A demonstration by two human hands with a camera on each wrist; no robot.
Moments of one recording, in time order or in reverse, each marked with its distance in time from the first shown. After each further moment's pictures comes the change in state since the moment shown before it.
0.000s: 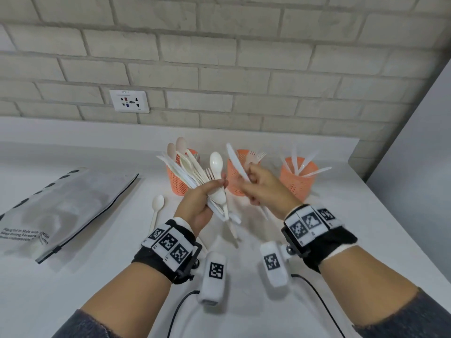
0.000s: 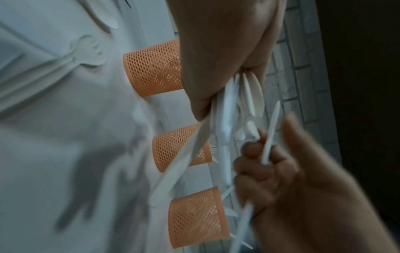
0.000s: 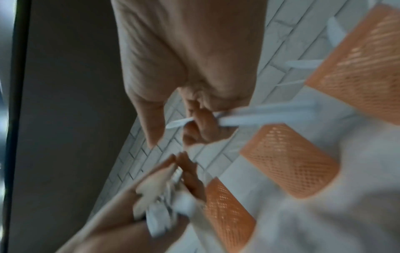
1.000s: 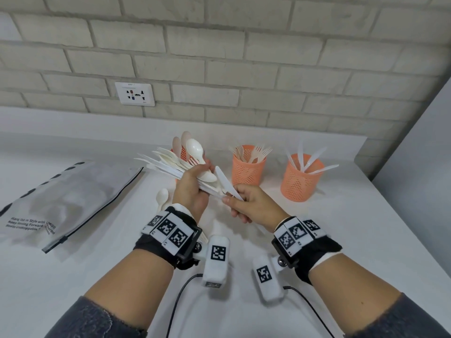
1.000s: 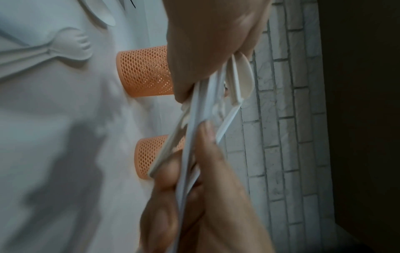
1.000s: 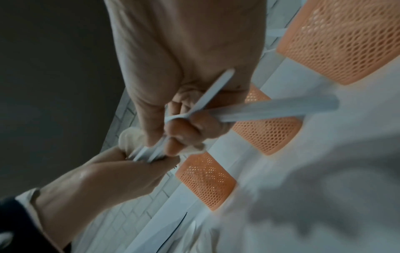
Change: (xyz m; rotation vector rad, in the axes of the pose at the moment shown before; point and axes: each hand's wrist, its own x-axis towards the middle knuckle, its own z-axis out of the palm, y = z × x) left_hand 0.020 0.015 -0.014 -0.156 0.044 0.175; right_hand -0.004 0.034 0.030 -0.005 -0.125 0.048
